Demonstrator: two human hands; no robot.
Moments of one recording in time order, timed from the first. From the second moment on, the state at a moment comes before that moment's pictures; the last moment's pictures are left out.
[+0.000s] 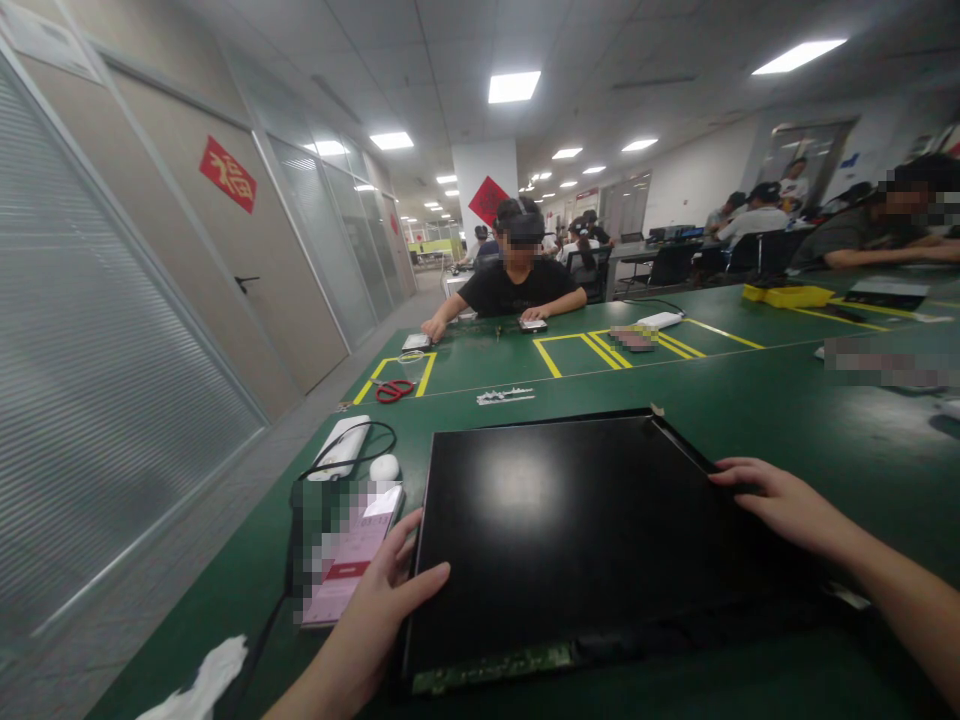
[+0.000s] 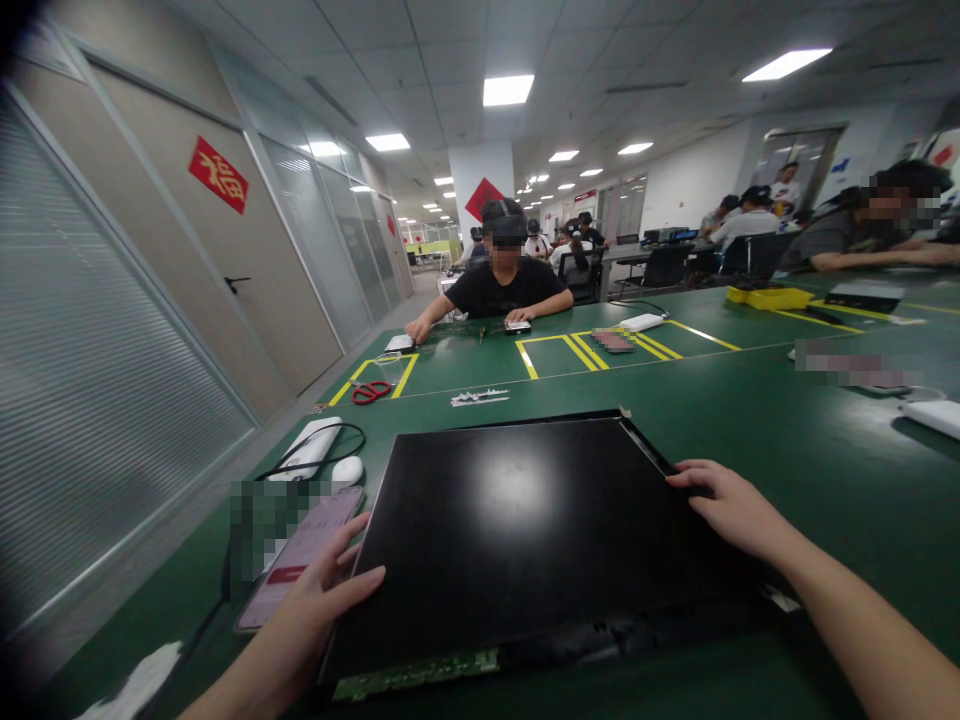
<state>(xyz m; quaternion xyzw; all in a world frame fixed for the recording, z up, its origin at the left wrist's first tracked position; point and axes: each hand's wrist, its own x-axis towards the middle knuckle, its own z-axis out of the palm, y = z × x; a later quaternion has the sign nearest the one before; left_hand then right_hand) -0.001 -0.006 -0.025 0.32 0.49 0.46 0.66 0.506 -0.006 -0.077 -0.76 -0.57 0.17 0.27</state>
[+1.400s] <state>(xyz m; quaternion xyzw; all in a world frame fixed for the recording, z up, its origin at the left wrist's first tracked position) 0.003 -0.014 -0.019 0.33 0.43 0.47 0.70 0.487 -0.010 -0.058 -0.78 -0.49 0.21 0.34</state>
